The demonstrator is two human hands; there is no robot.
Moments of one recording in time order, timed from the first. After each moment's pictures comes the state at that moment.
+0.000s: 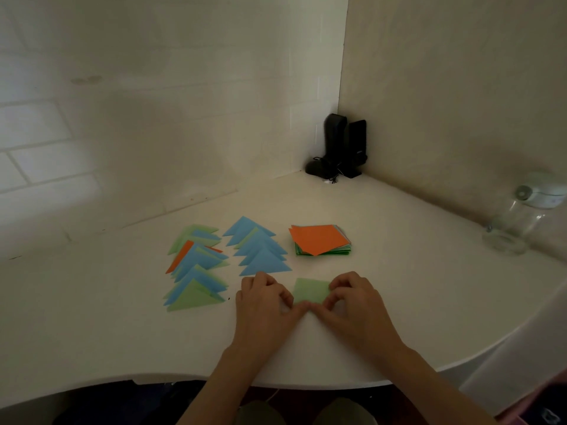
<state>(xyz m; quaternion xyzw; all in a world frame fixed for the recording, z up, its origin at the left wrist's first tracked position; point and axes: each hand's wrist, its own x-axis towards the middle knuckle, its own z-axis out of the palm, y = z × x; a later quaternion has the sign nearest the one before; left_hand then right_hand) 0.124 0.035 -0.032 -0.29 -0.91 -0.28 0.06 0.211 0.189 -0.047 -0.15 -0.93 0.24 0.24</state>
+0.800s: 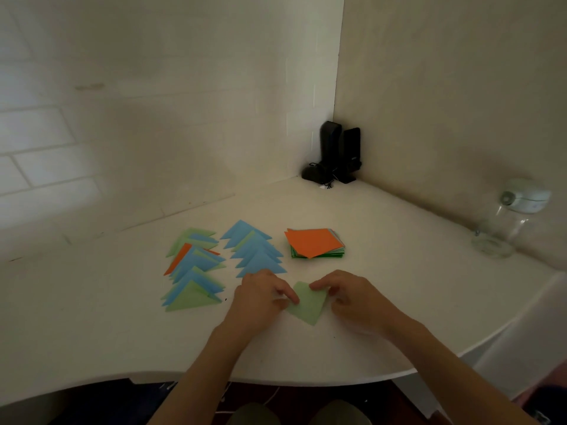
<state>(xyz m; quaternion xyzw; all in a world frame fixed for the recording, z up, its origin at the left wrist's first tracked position) 0.102 0.036 -0.007 -0.37 -0.88 -0.27 -0.08 0.210 0.212 -0.008 -0.07 -0.94 0.31 0.07</state>
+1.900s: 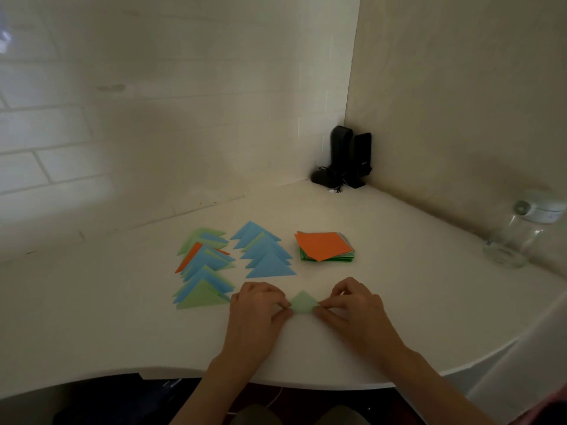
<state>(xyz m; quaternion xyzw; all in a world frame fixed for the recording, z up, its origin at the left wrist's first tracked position) 0.120 0.009 -0.035 -0.34 -0.87 -0.33 0.11 0.218 0.183 -0.030 -0.13 -0.94 0.24 0.19</state>
